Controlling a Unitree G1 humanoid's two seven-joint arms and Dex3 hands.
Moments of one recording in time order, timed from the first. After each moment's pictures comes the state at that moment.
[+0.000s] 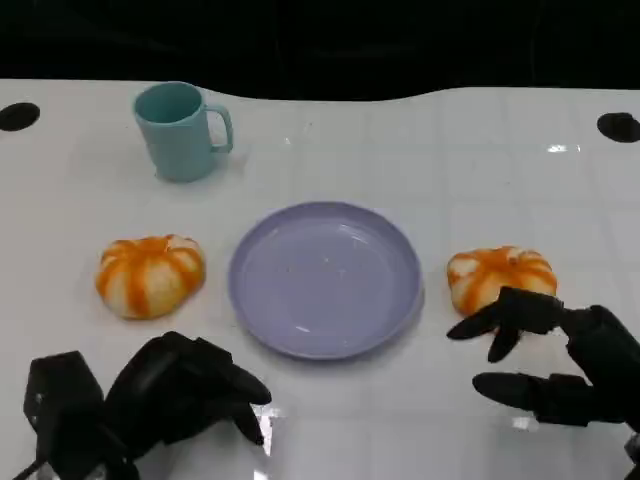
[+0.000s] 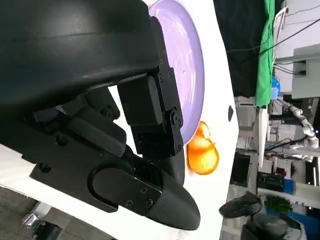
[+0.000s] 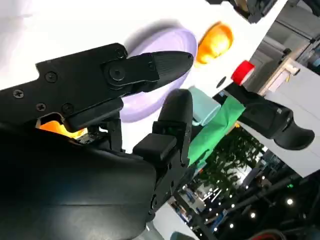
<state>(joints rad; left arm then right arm) -0.29 0.06 0.10 0.95 -0.20 -0.58 -0.78 -0.07 -0.28 0.10 0.33 -0.18 -0.79 0.16</state>
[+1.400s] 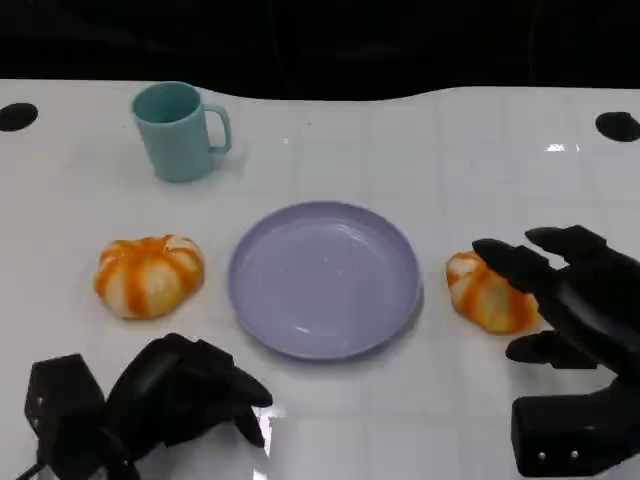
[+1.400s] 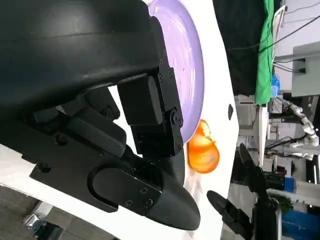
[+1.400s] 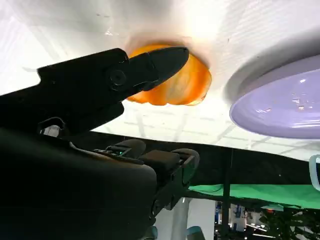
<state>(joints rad) -0.28 0.06 0.10 0.94 -0.20 -0.60 -0.78 -0.25 -0.44 0.29 0.28 -0.94 -0.26 -0.16</state>
